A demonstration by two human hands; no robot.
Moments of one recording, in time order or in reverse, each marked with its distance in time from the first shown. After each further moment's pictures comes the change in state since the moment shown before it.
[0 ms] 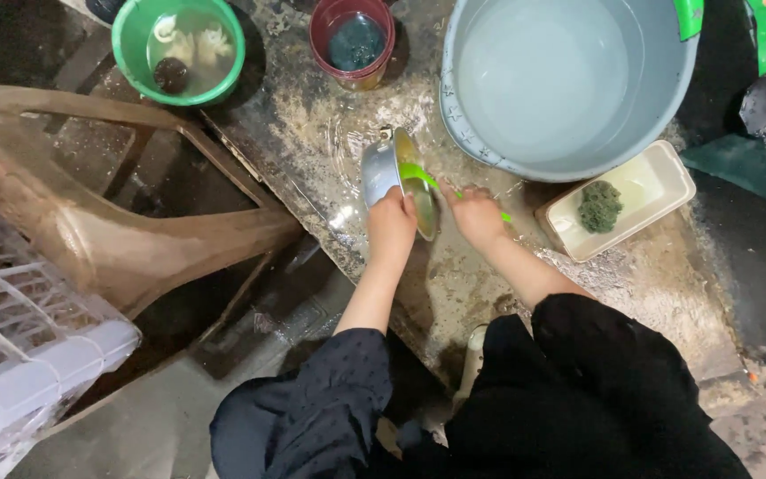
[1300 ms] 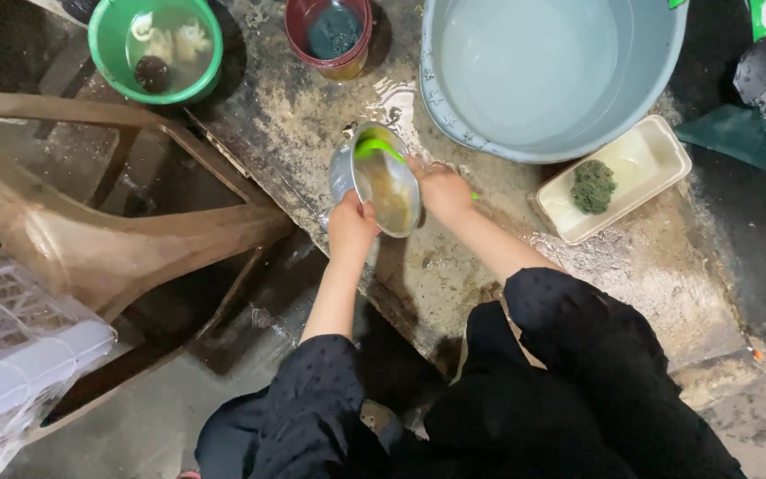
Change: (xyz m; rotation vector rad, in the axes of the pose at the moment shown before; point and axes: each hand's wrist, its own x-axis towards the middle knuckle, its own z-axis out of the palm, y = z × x) left_hand -0.006 -0.034 -0.033 -0.017 -0.189 -0.199; right_hand 0.032 -0.018 -0.057 0.297 0.078 0.055
